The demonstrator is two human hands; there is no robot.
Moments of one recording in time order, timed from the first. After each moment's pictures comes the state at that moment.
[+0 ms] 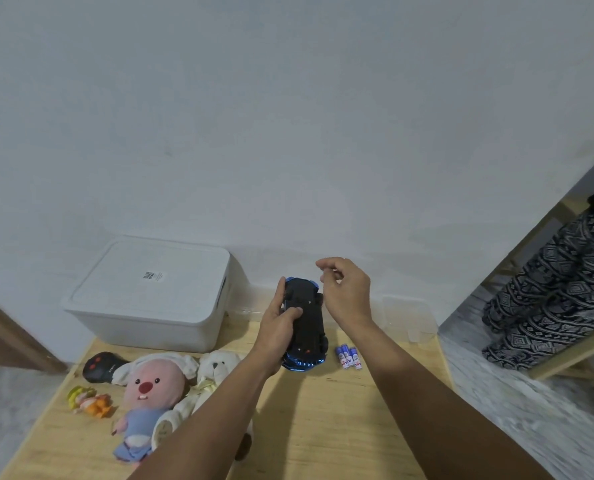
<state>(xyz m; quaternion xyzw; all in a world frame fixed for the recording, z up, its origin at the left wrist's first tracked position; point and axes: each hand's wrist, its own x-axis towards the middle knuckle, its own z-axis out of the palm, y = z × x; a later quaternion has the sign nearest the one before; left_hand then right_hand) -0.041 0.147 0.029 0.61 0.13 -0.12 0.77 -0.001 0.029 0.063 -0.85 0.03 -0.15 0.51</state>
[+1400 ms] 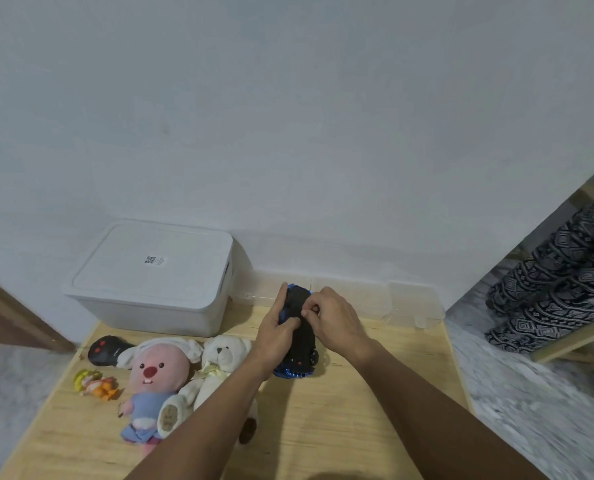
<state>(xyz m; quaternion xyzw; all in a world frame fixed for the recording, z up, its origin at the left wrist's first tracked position) -0.053 0.160 -0.008 0.70 0.10 -0.14 0.69 -0.023 0.030 0.005 -0.97 -0.08 0.03 0.24</state>
